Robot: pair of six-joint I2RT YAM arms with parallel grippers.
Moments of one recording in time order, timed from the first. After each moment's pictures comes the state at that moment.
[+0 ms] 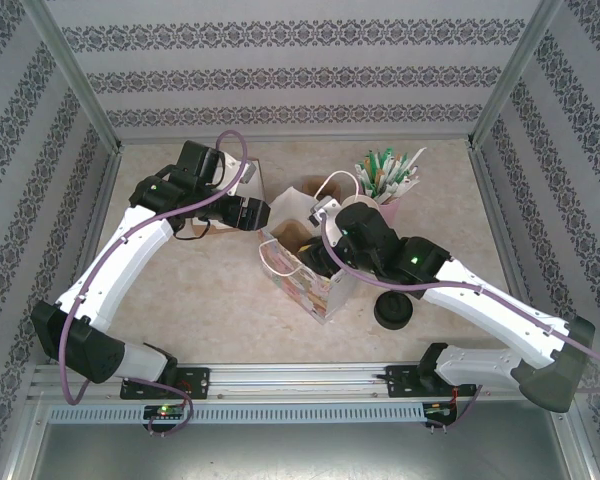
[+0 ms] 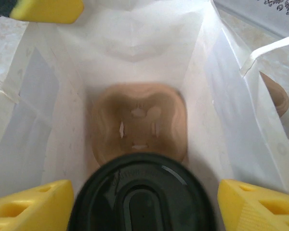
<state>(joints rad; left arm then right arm) -0.39 1.40 1.48 -0.97 0.34 -0.10 0.89 1.15 1.13 -0.64 0.11 0.10</state>
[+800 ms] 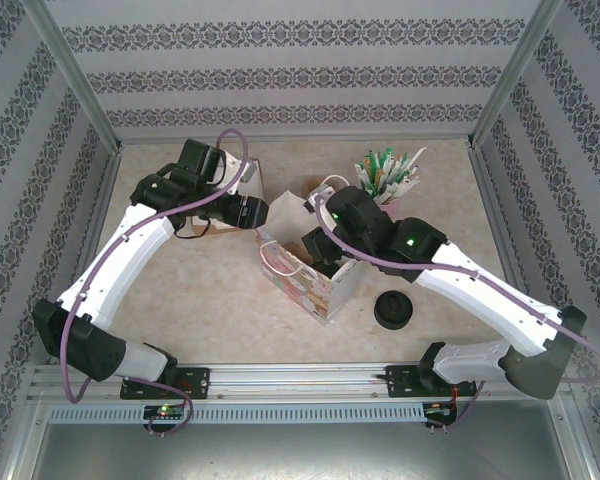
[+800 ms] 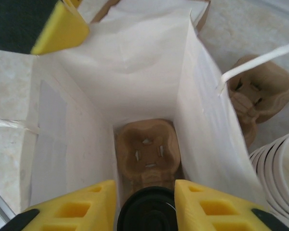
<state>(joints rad) -0.39 1.42 1.50 -0.98 0.33 -0.10 0.89 1.27 1.34 -0.84 0.09 0.20</state>
